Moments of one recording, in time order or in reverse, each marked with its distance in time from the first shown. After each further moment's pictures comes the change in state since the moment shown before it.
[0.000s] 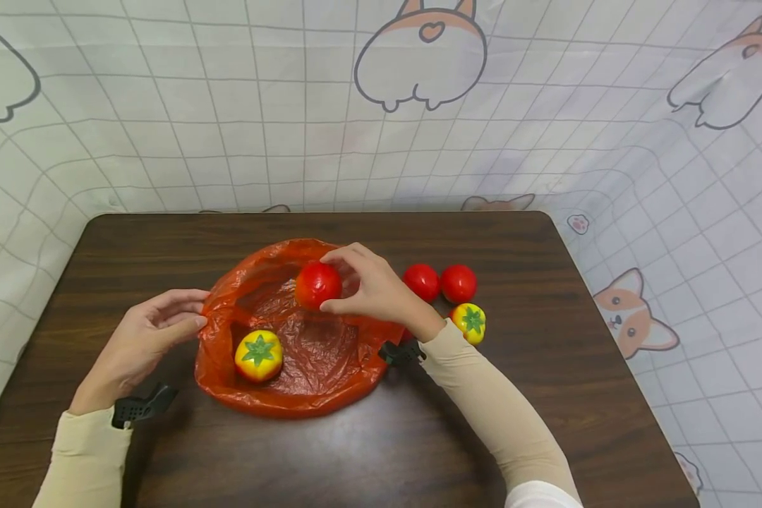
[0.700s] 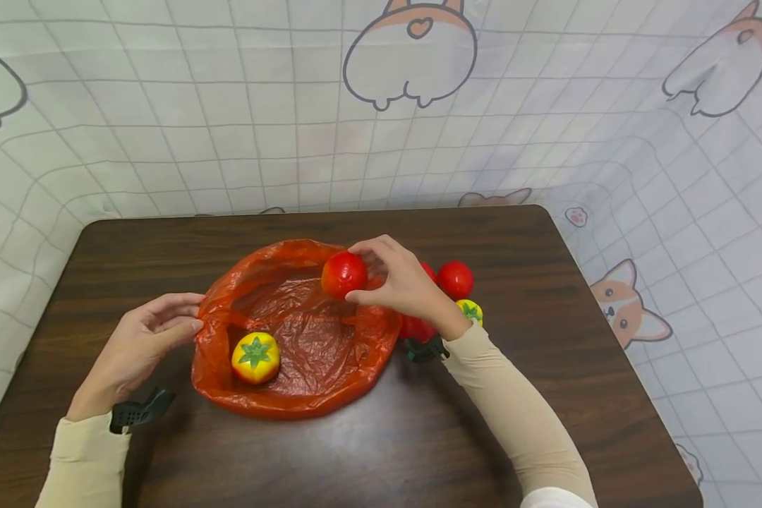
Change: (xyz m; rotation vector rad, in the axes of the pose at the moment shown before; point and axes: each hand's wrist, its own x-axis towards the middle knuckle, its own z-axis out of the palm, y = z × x) left_hand 0.006 -0.002 0.000 0.023 0.006 0.023; right_hand -0.022 0.019 -0.032 -0.002 0.105 0.013
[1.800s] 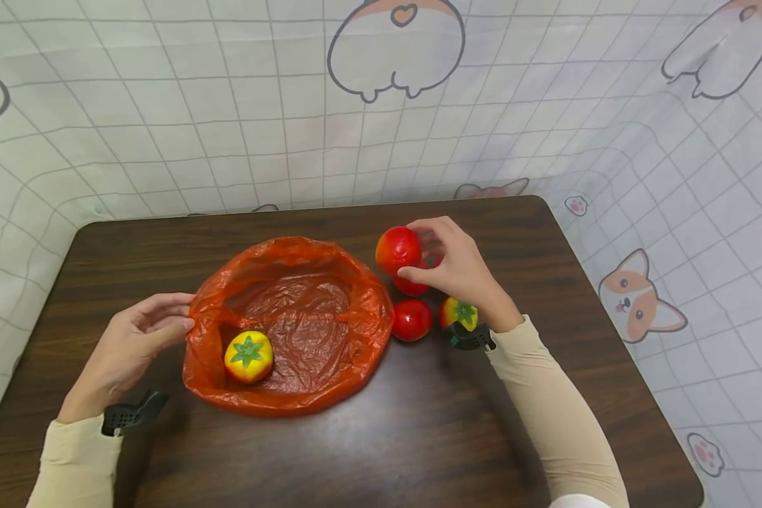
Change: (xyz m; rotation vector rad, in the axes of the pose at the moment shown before) left_hand -0.001 0.003 0.005 0.045 0.024 -0.003; right_hand -0.039 0.031 -0.067 -0.061 0.172 0.141
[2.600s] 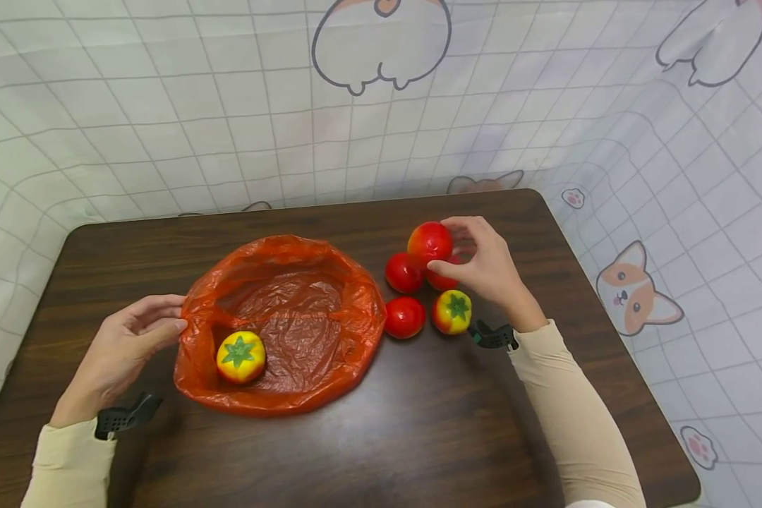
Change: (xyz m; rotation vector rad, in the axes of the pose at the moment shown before) left_hand 0.002 -0.001 0.003 0.004 0.011 -0.048; right_hand -0.021 0.039 -0.029 -0.018 0.127 0.090
